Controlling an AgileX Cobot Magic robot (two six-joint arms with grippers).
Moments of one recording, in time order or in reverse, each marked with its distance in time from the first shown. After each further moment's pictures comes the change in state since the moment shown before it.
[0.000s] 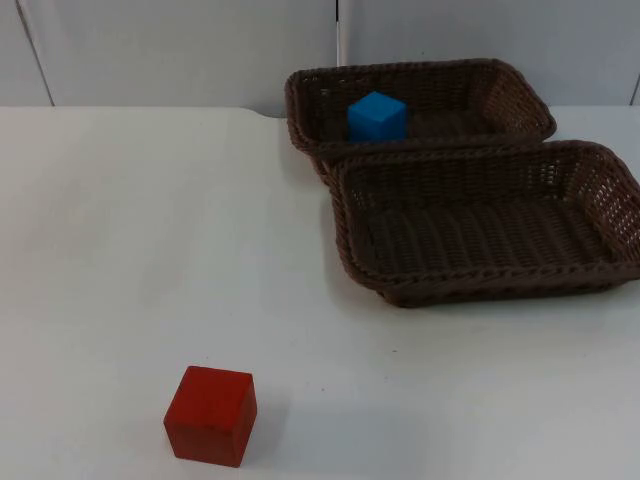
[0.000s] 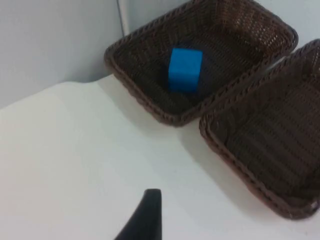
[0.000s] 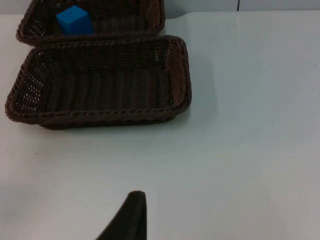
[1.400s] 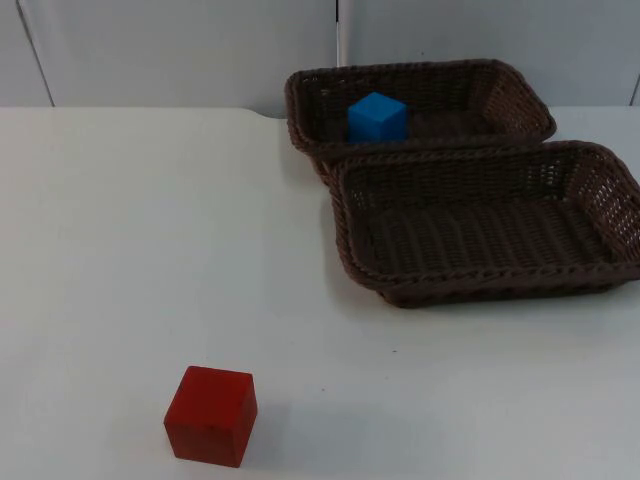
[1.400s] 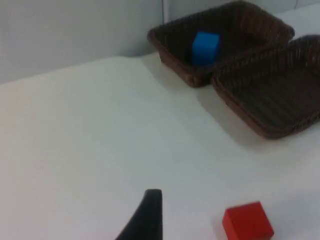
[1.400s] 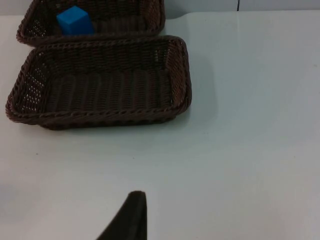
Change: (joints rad) right arm 0.000 0.000 0.000 0.000 0.000 0.002; left arm 0.000 -0.928 0.483 0.242 0.245 -0.317
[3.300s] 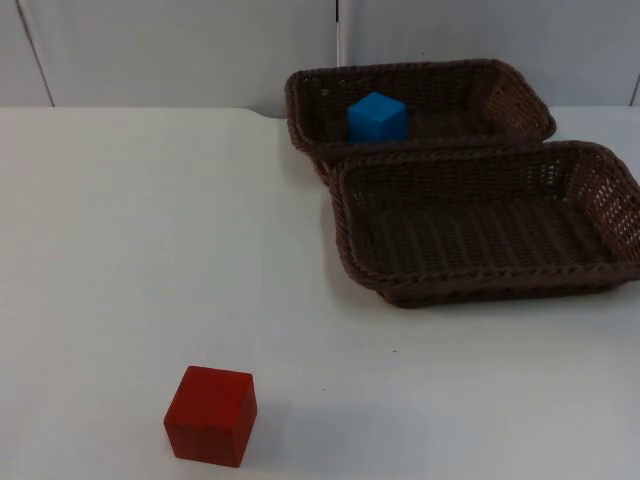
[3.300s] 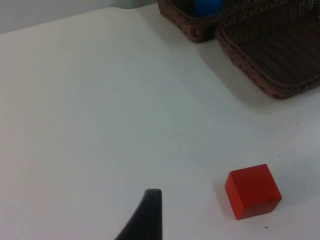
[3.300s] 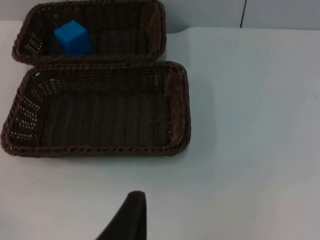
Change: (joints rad) right arm -0.001 0.464 -0.215 0.000 -0.159 -0.048; left arm 0.000 0.000 0.109 0.004 -0.026 -0.002
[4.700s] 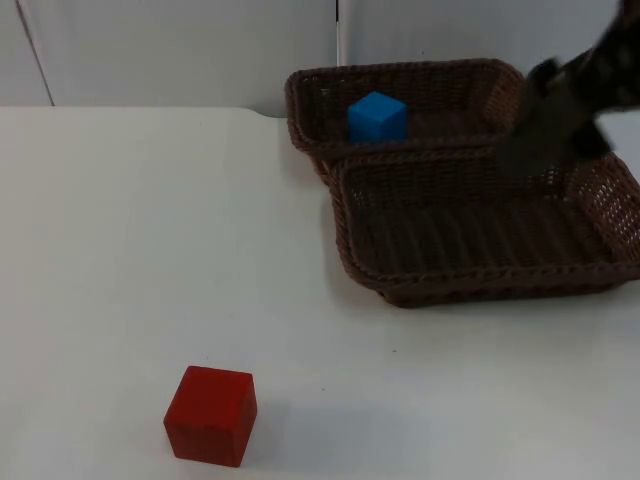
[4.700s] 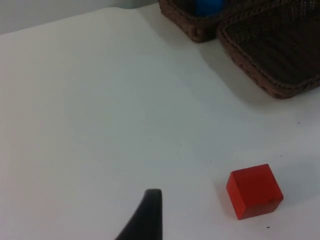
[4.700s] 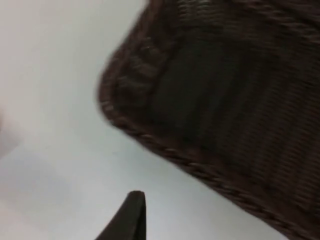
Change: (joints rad) right arm 0.445 1.057 -0.356 -0.004 -0.297 -0.165; left arm 0.000 0.000 0.000 0.004 0.000 0.000
